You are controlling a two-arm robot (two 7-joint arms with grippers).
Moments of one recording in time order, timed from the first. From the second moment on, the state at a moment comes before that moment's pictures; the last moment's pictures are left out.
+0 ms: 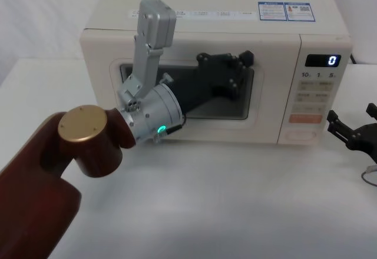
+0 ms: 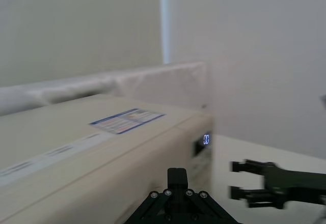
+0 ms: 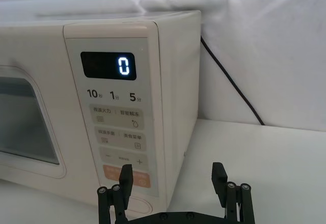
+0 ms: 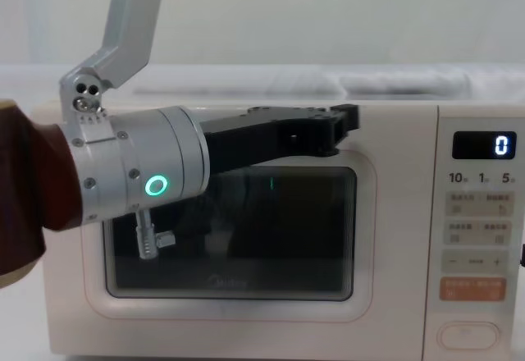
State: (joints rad) left arm -0.46 0.32 0.49 -1.54 -0.50 0.10 -0.51; right arm -0.03 0.25 -0.03 -1.72 0.27 0.13 0.24
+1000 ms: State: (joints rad) left arm 0.02 0.53 0.32 -1.91 -0.54 0.03 -0.27; right arm -0.03 0.25 -0.03 -1.72 0.27 0.13 0.24
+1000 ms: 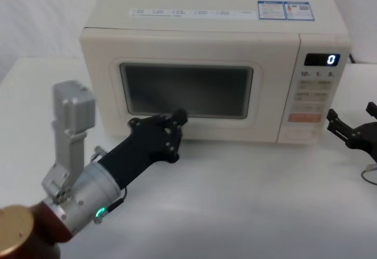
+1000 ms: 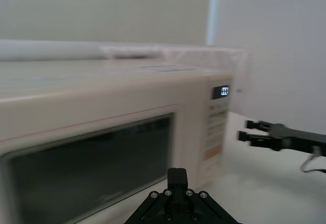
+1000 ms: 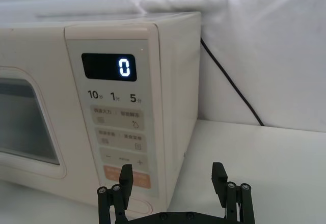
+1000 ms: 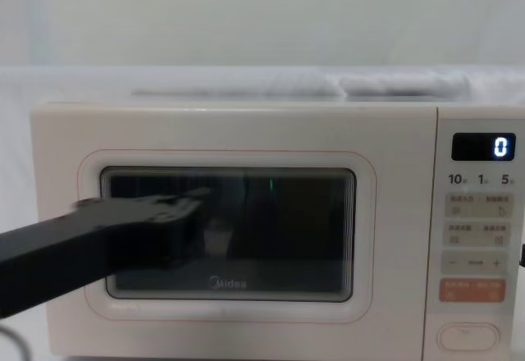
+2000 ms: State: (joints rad) left arm 0.32 0.38 0.04 -1.95 -0.28 -0.07 0.16; right arm -0.03 0.25 -0.03 -1.72 0.27 0.13 0.24
